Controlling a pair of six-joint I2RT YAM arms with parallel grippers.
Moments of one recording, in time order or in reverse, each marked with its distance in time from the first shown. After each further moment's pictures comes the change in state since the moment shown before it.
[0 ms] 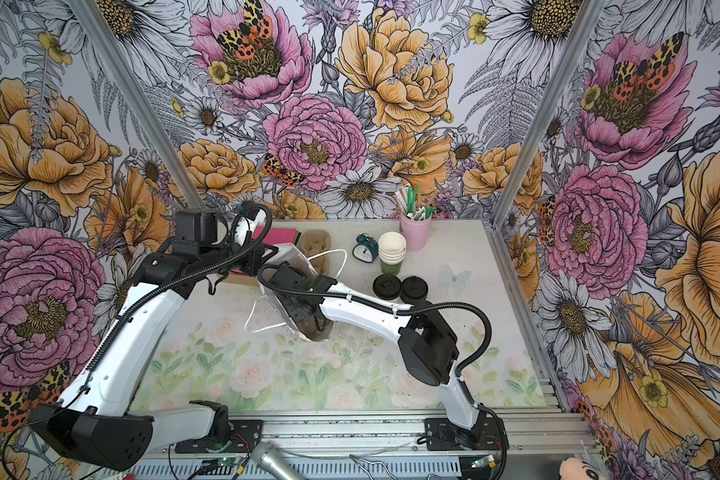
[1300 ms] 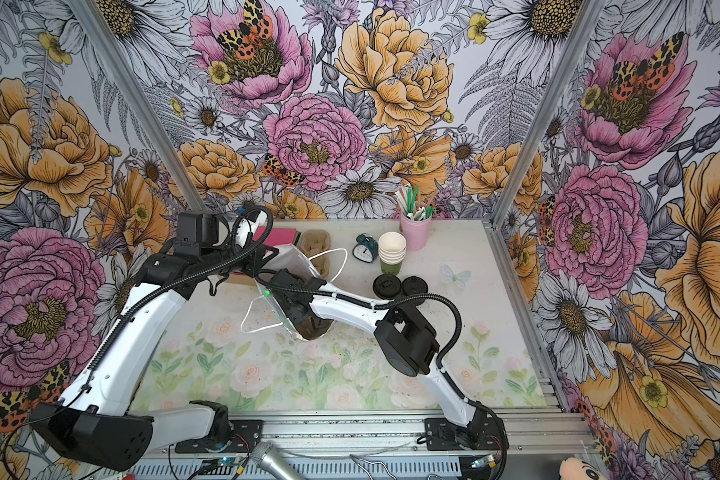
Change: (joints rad) left arm 0.000 0.000 -0.019 0.006 0.000 0.000; right arm -0.034 0.166 0.074 0.002 -0.048 0.007
